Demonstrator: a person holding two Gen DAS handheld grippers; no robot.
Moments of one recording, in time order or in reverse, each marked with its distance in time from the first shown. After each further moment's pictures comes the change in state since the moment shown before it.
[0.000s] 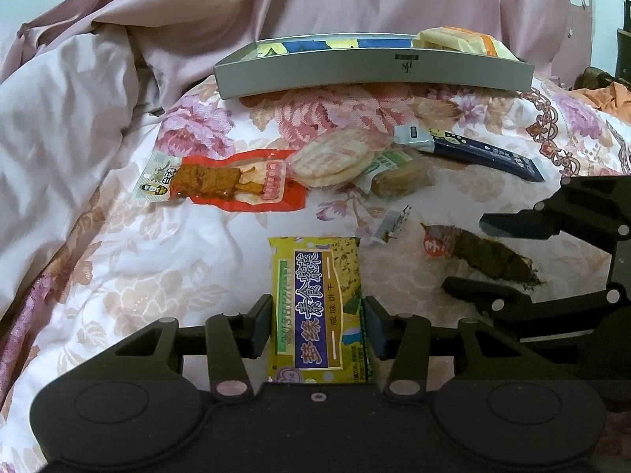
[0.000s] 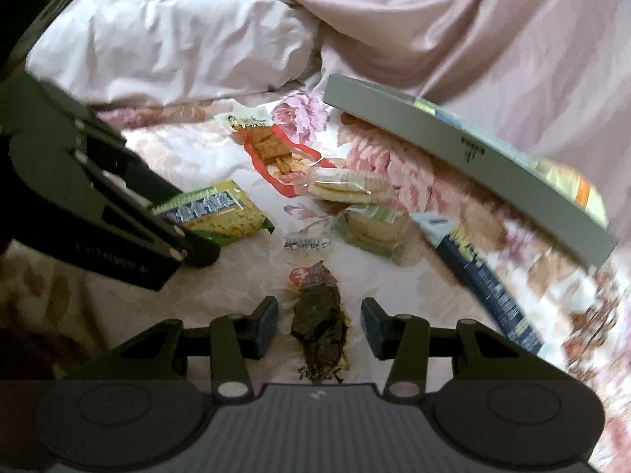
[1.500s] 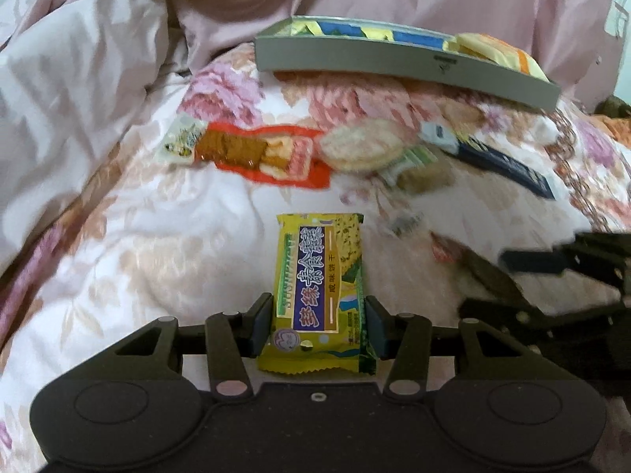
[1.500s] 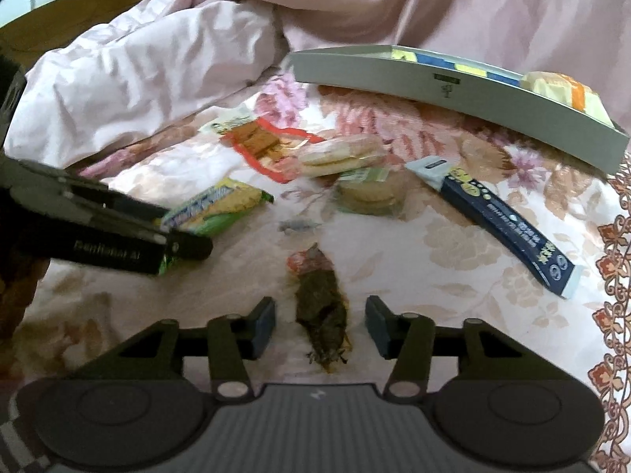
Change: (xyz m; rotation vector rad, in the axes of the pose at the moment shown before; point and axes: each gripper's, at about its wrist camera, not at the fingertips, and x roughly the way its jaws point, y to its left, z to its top) left arm -0.009 0.013 -0.001 -0.132 0.074 -0.013; right arm -0.002 -0.037 -0.003 0.318 0.098 0.205
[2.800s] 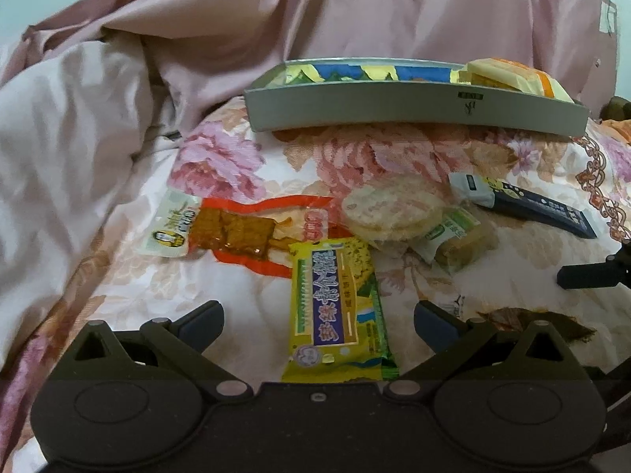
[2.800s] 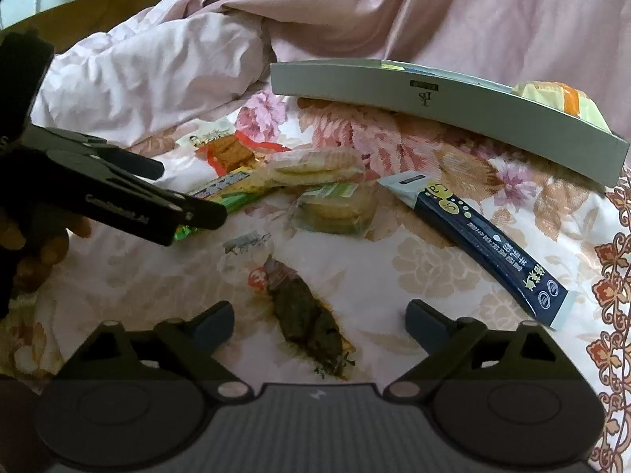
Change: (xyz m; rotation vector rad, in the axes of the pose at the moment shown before) left arm 0.047 0.009 0.044 0.089 -0.146 0.039; right arm 0.016 -0.030 0.000 -0.021 -0.073 -0.024
